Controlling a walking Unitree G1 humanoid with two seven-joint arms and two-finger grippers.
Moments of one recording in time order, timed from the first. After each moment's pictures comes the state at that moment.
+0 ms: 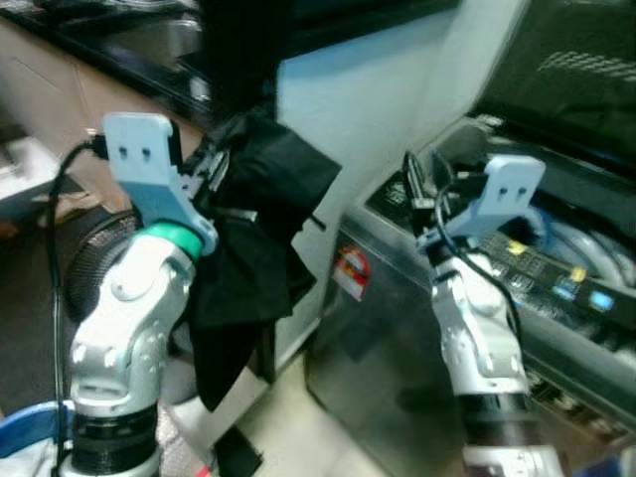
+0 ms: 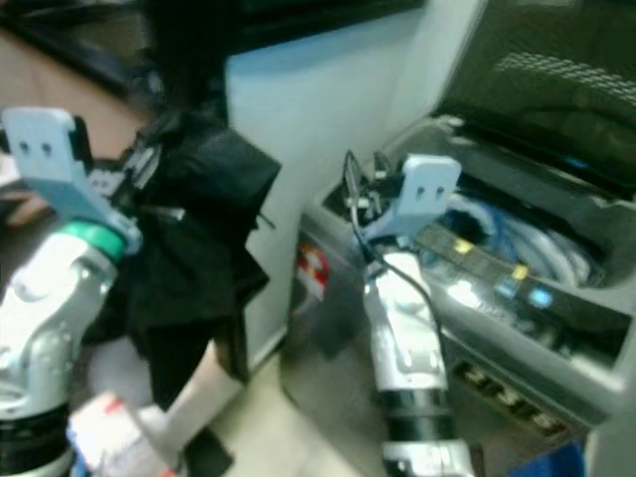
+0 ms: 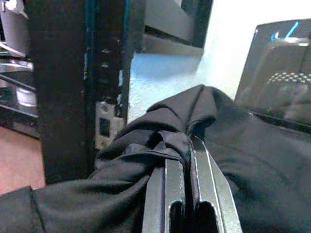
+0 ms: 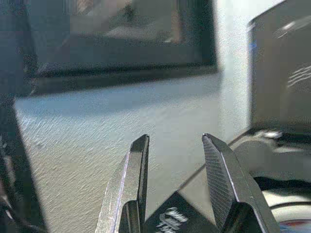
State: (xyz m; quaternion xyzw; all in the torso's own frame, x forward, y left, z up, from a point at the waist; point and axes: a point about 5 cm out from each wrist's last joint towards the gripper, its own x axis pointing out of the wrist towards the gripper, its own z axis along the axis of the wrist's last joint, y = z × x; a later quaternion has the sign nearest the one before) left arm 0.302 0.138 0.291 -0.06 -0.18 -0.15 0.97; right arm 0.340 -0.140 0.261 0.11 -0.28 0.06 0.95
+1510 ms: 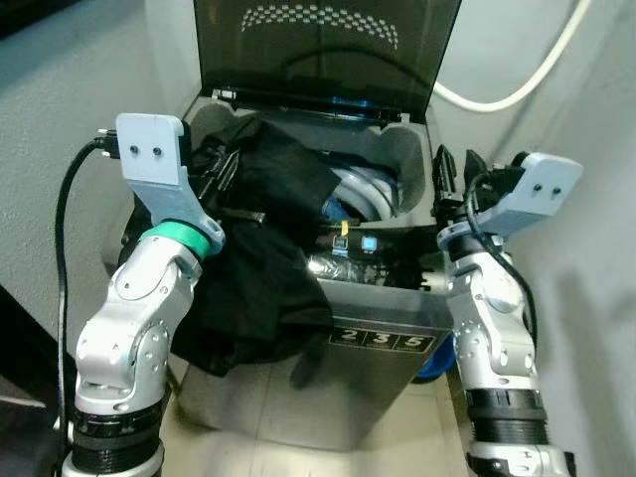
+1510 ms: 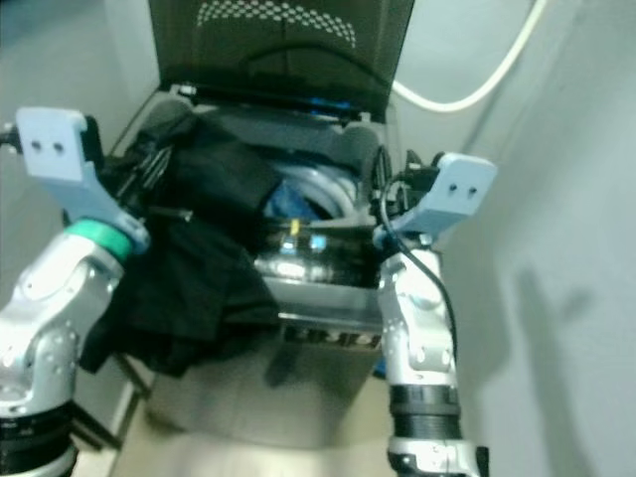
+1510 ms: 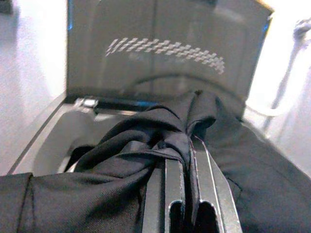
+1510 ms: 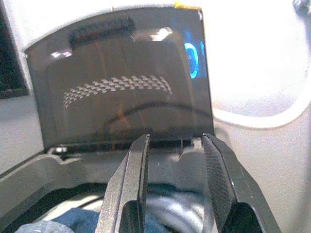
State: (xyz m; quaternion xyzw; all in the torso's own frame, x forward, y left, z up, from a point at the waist) left arm 0.302 0.142 0.295 -0.06 -0.19 -0.14 0.97; right arm 0.339 -0.142 0.265 0.12 -0.29 0.04 0.95
